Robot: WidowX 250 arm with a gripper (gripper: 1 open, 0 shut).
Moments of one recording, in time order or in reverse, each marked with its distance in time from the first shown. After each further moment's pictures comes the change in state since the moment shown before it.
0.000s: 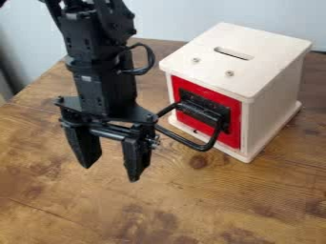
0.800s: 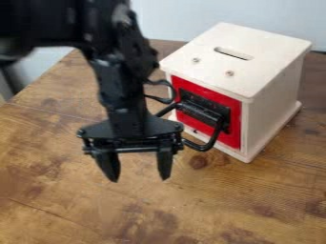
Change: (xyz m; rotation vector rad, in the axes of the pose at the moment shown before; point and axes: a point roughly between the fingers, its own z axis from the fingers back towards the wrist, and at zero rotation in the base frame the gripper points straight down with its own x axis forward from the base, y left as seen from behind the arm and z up) arm 0.034 -0.004 -0.043 0.026 -0.149 0.486
